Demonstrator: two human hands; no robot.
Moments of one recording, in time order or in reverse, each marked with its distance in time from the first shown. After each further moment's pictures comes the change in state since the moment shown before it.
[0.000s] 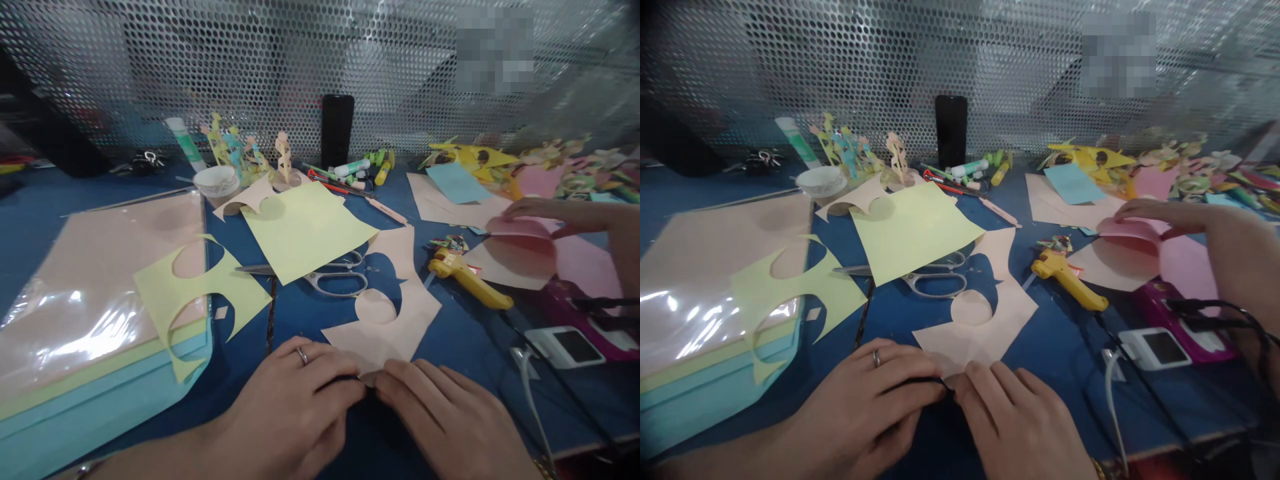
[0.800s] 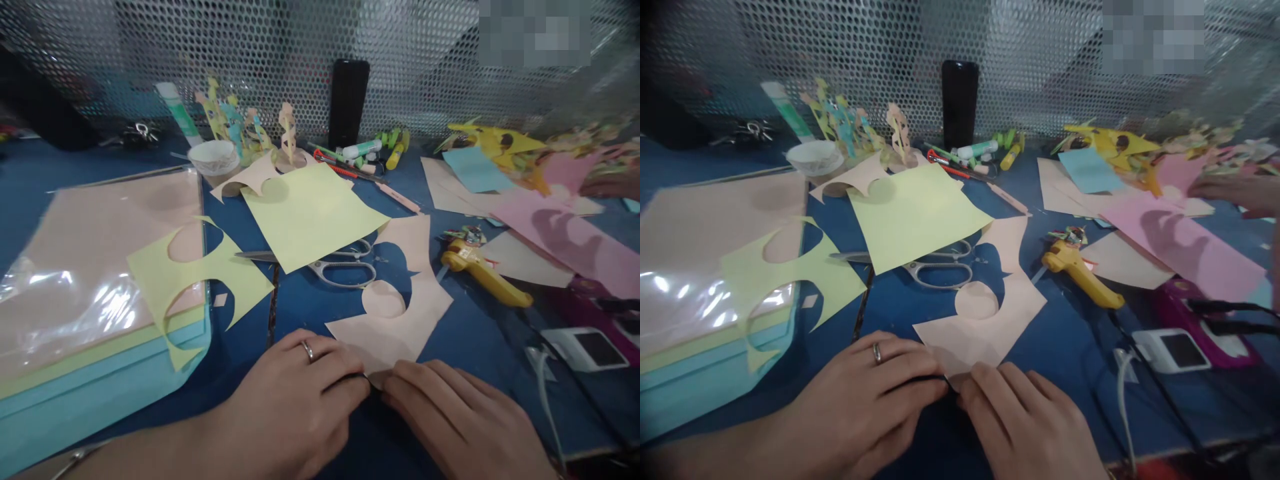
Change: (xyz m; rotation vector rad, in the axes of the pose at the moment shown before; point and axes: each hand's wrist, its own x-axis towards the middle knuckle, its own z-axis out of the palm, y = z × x) left_hand 0.001 -0.002 0.000 0.083 -0.122 0.027; right_hand -0.003 0.001 -0.004 0.035 -0.090 -0.034
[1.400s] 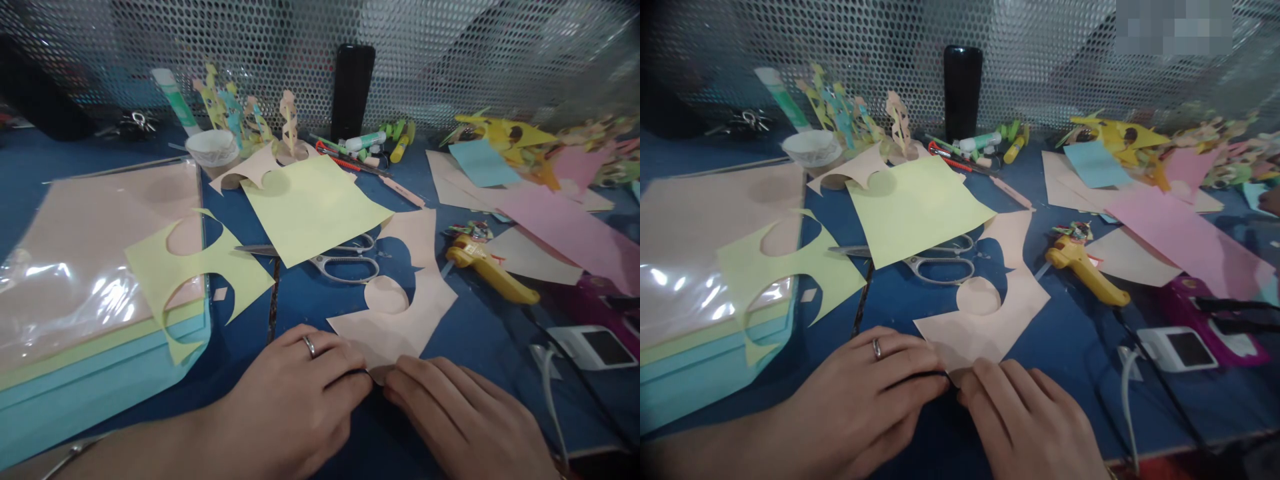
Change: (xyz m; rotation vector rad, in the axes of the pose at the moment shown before) left_hand 0.000 0.000 0.001 -0.009 -0.012 -0.014; right_hand 0.003 -0.004 0.001 -0.033 0.013 0.027
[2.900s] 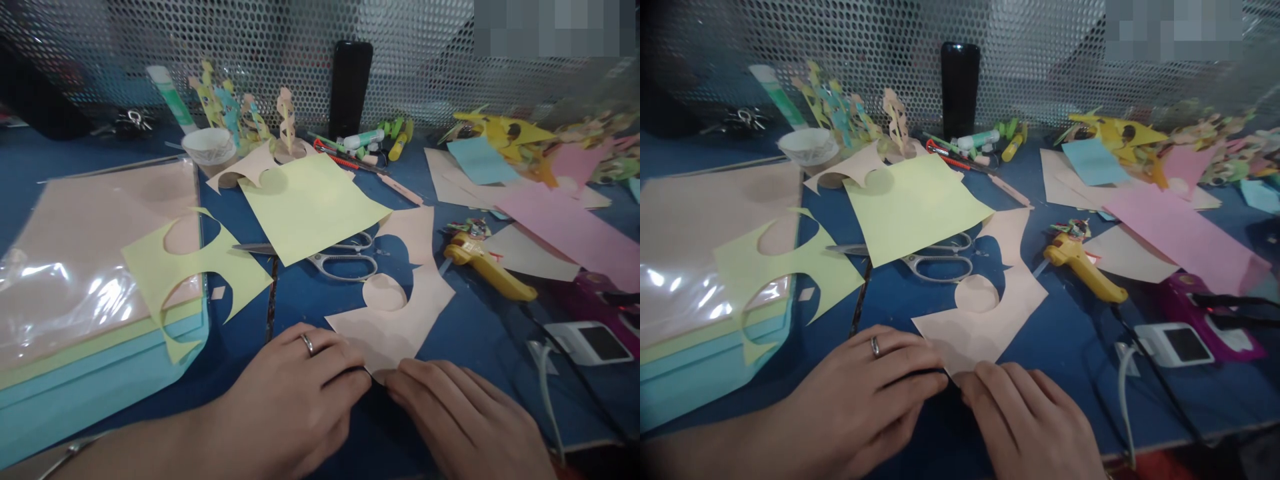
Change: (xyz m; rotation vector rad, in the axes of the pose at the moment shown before) left_hand 0.000 -0.001 0.000 -0.009 -0.011 0.017; right_hand -0.012 -0.002 0.002 0.029 0.044 0.050
